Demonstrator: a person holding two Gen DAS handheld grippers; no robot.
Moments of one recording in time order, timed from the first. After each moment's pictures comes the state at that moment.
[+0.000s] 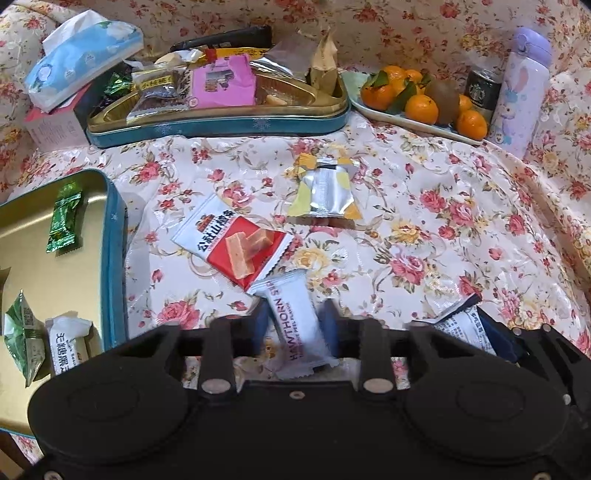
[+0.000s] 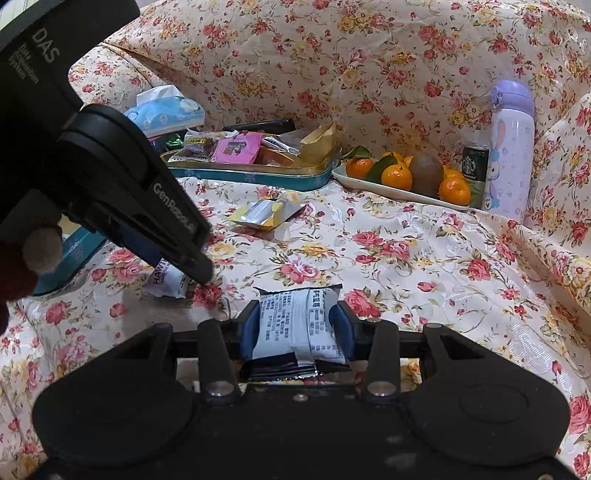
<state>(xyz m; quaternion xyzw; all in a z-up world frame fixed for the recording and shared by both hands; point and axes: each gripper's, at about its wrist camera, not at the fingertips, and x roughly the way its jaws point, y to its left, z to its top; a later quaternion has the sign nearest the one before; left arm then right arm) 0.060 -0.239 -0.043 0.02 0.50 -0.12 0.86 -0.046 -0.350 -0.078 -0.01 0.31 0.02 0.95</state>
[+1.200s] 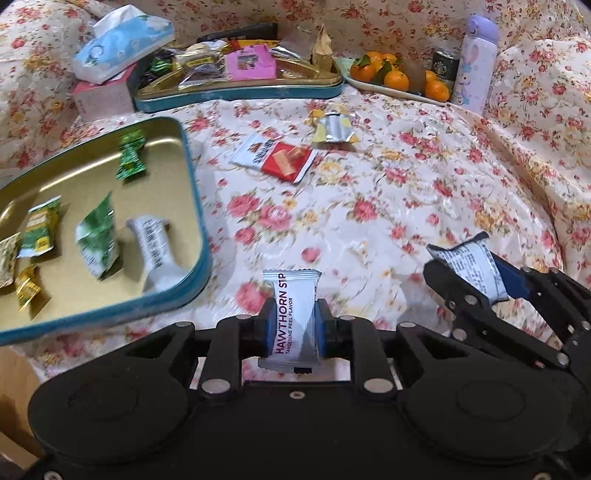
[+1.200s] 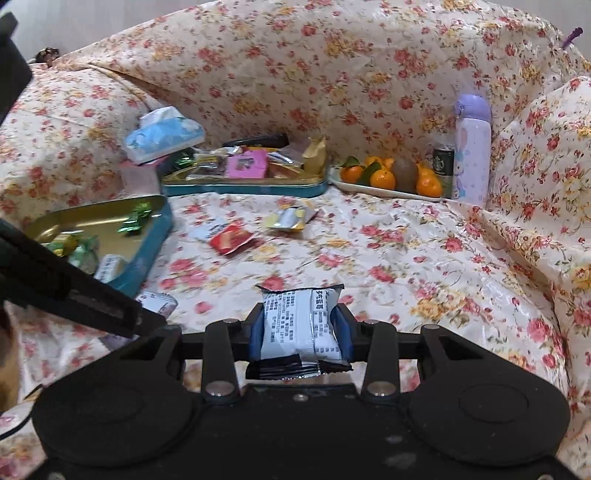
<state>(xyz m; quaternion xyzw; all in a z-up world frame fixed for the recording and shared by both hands) -0.037 -0.172 -0.016 0.05 0.50 -0.15 0.85 -0.116 -0.295 -0.025 0.02 0.32 -0.03 0.95</state>
